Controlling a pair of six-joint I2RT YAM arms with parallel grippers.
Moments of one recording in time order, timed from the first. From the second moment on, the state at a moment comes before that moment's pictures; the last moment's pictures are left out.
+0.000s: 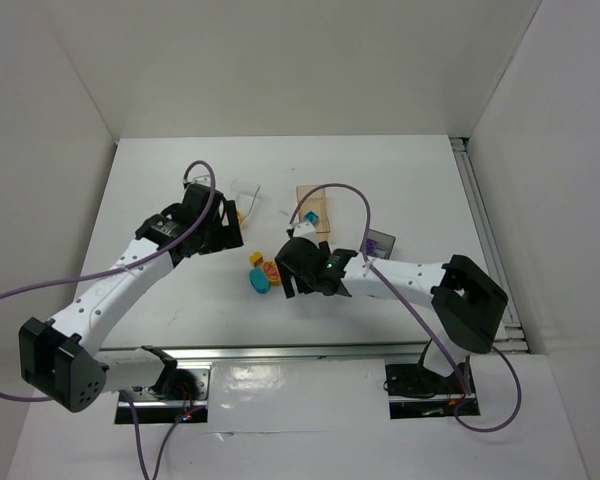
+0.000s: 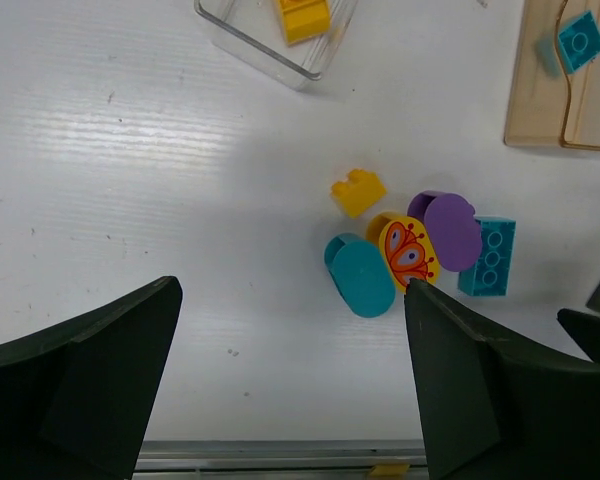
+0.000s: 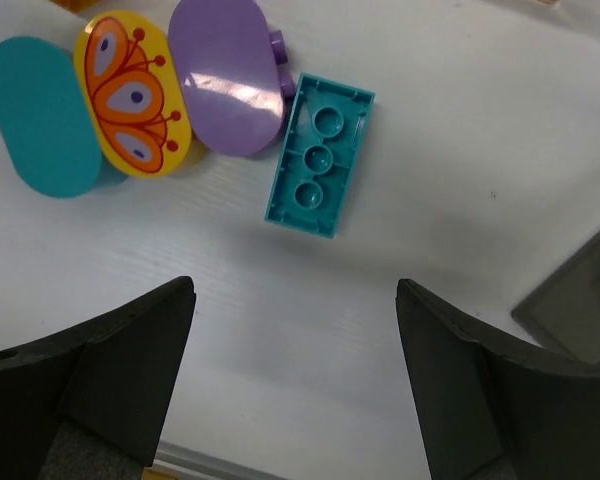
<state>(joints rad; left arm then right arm) -0.45 1.24 1.12 -0.77 -0.26 -0.59 1.01 1.60 1.02 -0.42 0.39 0.57</state>
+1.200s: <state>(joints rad) -0.46 1.14 1.00 -0.76 -0.21 -0.61 0.66 1.61 1.19 -0.32 0.34 0.44</state>
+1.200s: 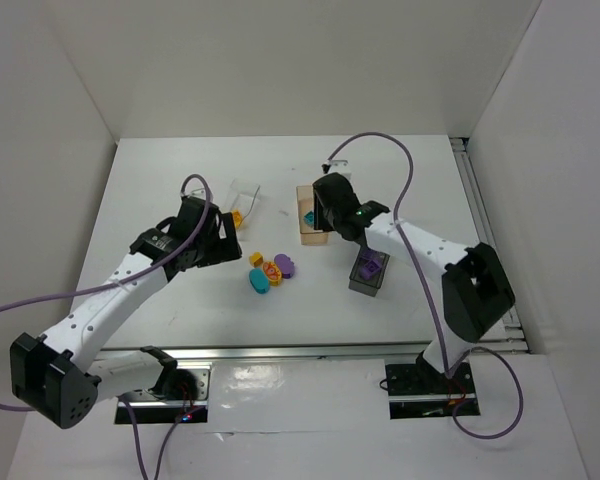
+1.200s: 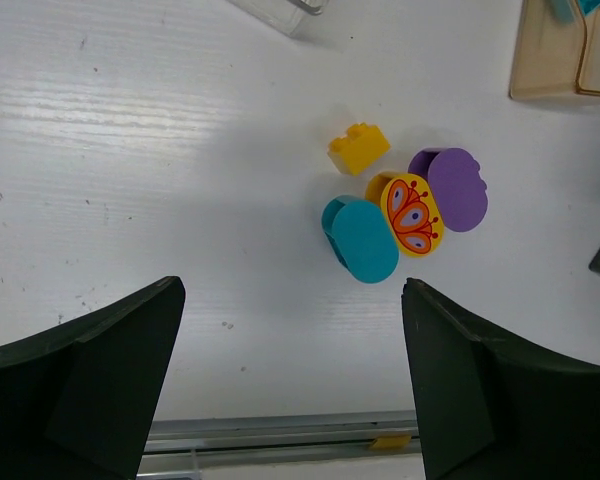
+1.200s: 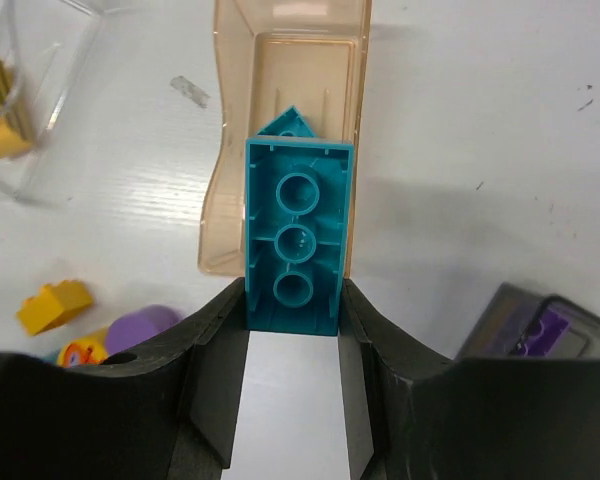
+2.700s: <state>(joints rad) -0.39 1.12 0.85 -0.68 -0.15 -0.72 0.89 1.94 1.38 -0.32 0.19 0.45</state>
